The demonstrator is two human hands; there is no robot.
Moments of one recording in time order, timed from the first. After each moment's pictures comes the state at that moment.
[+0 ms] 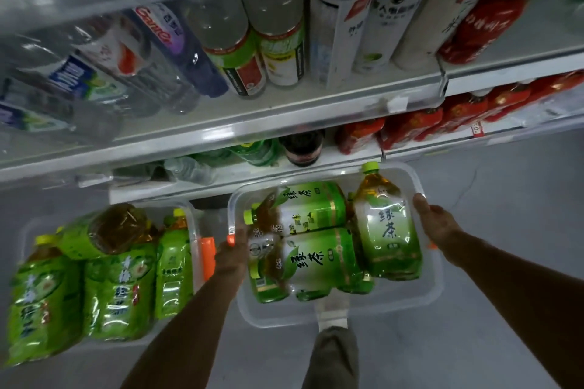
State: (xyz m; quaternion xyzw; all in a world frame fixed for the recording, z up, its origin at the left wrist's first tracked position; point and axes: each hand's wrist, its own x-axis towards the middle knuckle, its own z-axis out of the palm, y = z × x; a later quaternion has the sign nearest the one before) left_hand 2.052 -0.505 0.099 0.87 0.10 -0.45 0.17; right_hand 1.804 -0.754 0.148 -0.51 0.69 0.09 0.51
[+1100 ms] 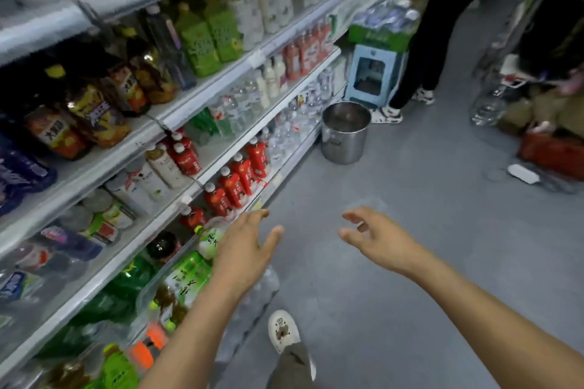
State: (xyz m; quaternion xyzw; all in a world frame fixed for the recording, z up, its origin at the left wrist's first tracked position) left_hand 1.716 -0.460 0.532 0.63 -0.71 -0.26 0.17; right_hand 1.463 -0.438 0.529 -0.63 0.68 -0.15 0.34
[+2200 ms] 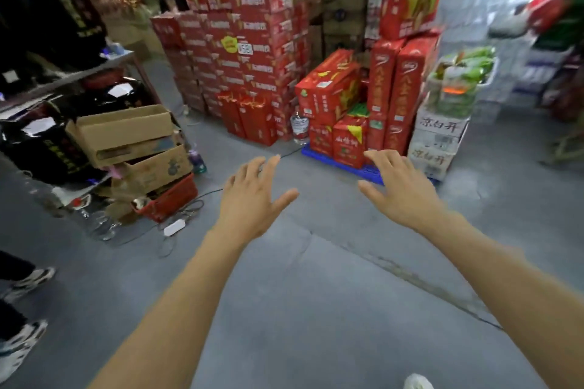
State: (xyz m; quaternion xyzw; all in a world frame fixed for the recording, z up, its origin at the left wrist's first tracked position) left_hand 1.110 -0.261 0.666 -0.17 -0.98 -0.07 0.09; right_hand 1.143 0.007 0.641 -0.02 0.98 -0.16 -0.14
